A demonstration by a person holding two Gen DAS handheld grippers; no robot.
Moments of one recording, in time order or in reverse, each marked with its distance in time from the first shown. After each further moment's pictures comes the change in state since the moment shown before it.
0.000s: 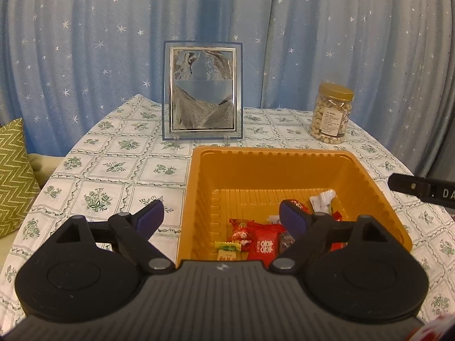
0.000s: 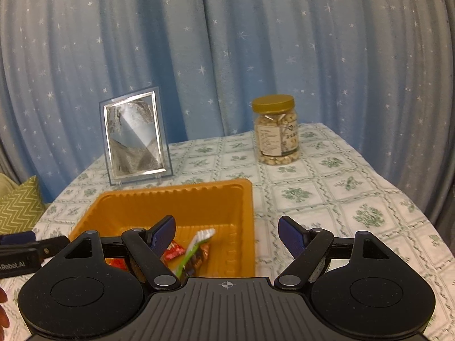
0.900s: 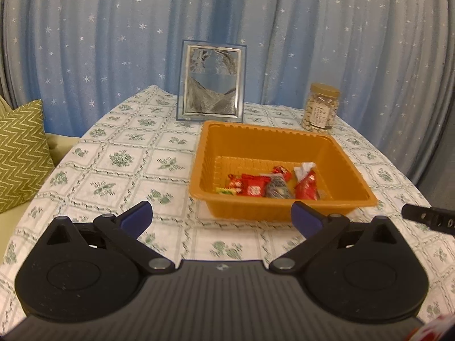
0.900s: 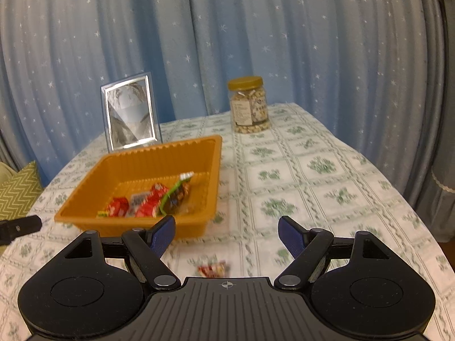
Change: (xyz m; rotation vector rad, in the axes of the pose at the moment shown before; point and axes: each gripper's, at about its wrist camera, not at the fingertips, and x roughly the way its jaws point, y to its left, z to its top) left arm -0.089 -0.001 -0.059 -0.058 -0.014 -0.001; right arm -0.093 -0.019 -0.064 0.030 0.046 -0.047
